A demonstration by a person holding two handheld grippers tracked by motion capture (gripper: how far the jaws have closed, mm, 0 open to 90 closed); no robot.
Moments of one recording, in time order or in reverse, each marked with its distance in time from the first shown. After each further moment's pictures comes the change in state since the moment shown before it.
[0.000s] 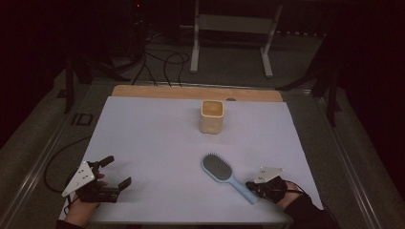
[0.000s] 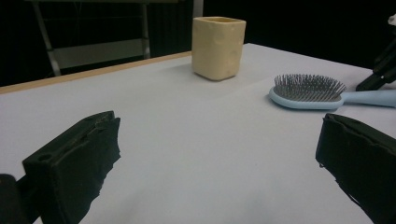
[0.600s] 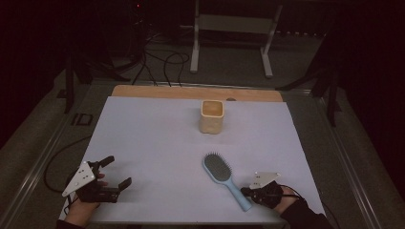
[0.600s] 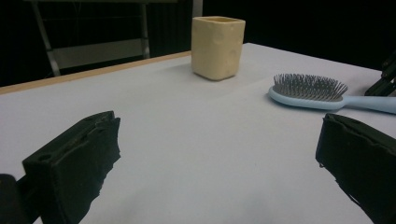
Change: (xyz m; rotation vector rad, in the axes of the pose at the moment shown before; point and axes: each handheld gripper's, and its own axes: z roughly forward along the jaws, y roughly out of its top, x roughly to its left) left arm 0.000 0.000 0.000 0.000 -0.002 0.000; right arm 0.015 0.005 0.002 -0.005 0.049 -0.001
